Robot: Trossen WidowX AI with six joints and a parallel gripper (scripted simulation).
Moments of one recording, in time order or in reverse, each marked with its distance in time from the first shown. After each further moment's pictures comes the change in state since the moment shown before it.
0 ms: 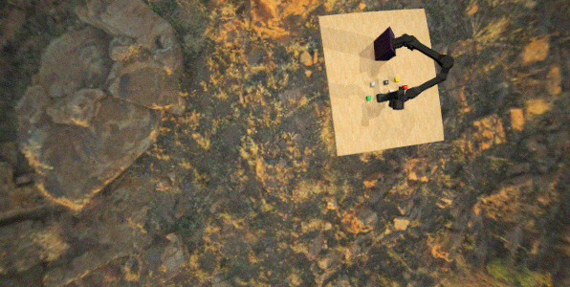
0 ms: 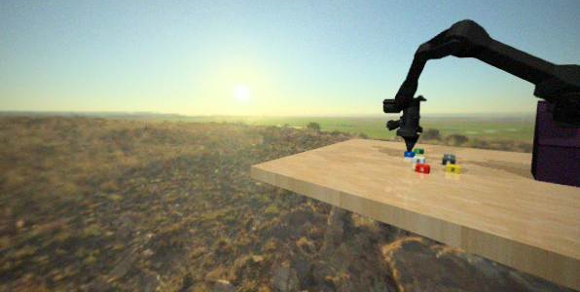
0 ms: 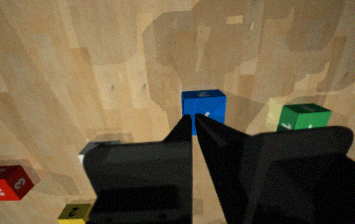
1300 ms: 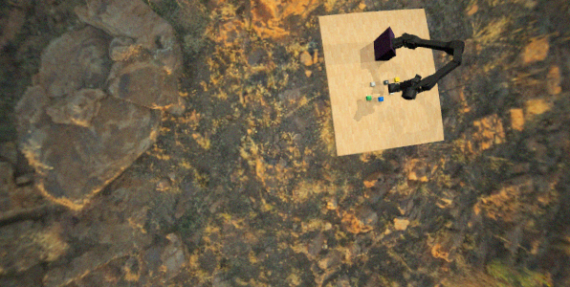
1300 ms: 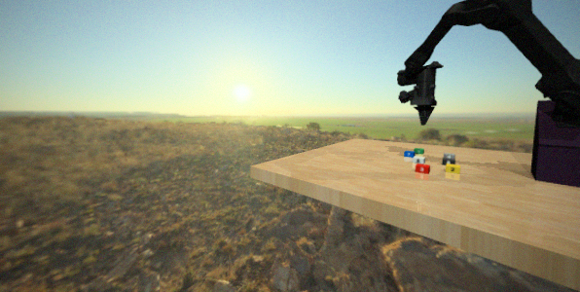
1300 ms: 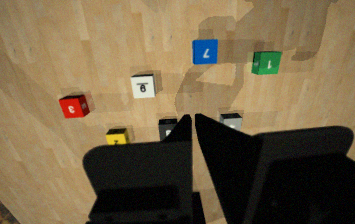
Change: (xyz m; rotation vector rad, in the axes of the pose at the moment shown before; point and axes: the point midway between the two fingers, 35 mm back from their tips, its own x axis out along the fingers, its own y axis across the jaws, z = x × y) arm -0.112 0.024 -0.044 0.004 0.001 0.002
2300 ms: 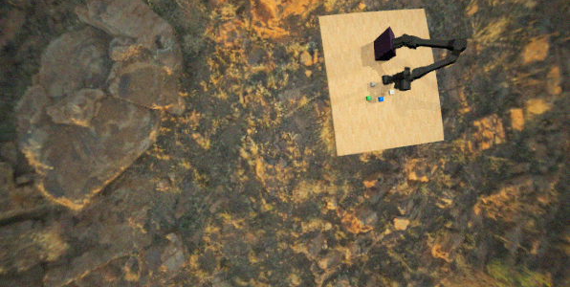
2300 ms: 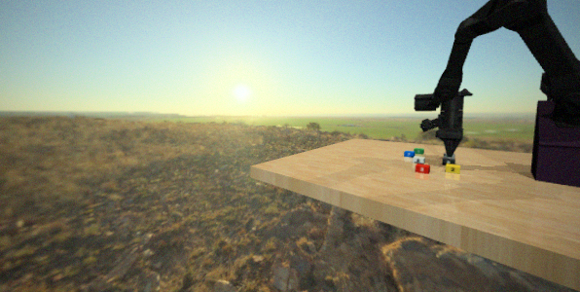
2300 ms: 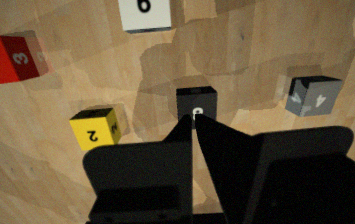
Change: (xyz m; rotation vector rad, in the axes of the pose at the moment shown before) arm 0.103 0.034 -0.080 0.022 0.016 0.007
